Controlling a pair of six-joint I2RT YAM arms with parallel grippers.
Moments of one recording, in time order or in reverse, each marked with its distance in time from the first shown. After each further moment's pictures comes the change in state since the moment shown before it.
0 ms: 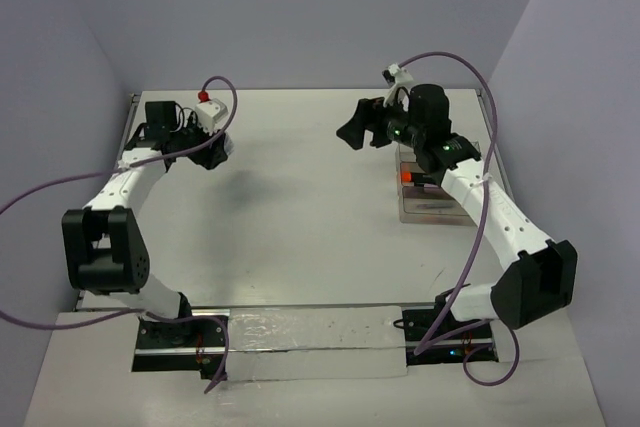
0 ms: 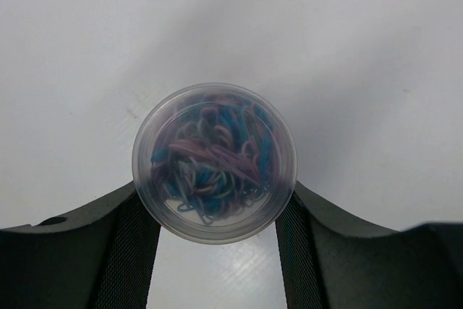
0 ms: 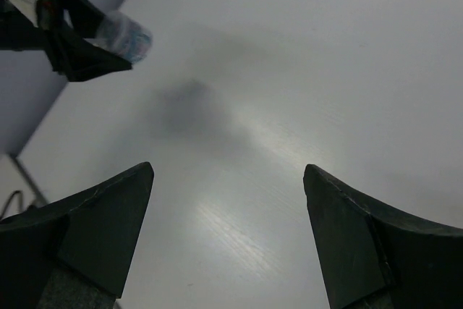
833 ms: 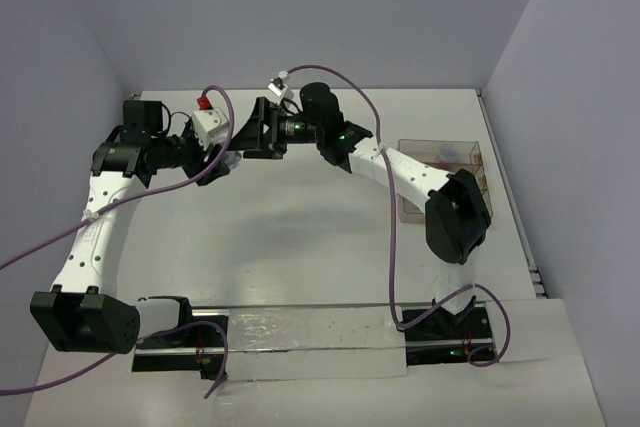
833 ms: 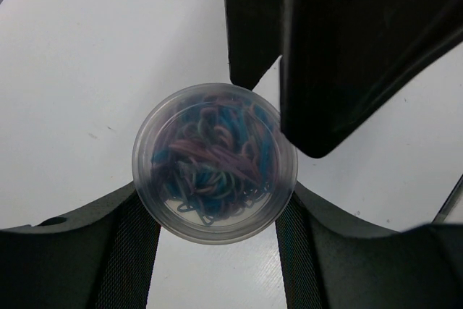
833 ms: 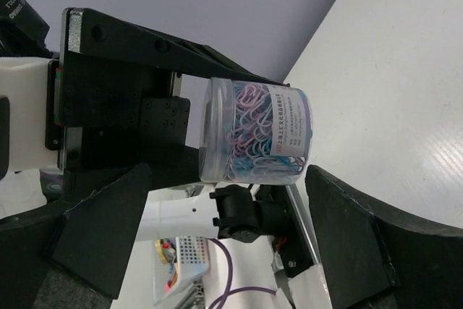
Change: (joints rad) left arm -0.074 -0.346 0.141 -0.518 0.160 0.195; right arm 0.382 0.544 0.378 0.330 -0.317 0.715
